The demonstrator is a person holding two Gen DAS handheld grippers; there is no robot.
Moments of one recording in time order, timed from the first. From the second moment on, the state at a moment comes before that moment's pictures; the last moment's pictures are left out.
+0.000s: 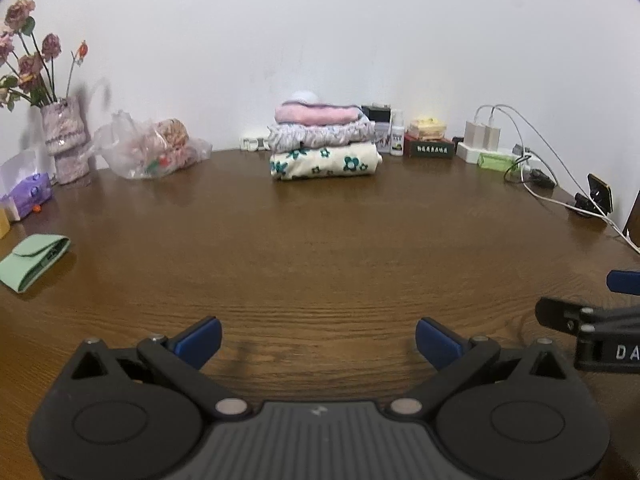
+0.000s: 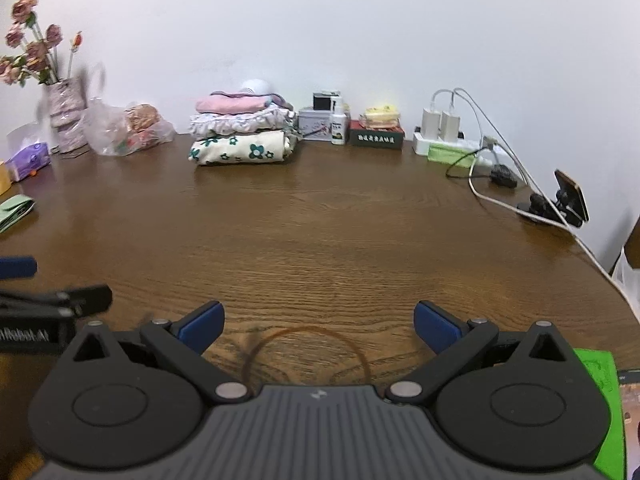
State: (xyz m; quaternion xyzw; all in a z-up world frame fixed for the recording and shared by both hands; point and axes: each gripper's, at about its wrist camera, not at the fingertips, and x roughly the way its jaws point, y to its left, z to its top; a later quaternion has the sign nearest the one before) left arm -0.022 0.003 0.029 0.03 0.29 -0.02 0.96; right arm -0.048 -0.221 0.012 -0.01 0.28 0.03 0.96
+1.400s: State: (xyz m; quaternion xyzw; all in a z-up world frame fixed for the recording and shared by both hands) left arm -0.026 -0.002 0.033 0.01 0.28 -0.04 0.96; right arm -0.065 -0.217 0.010 0.01 0.29 0.02 0.96
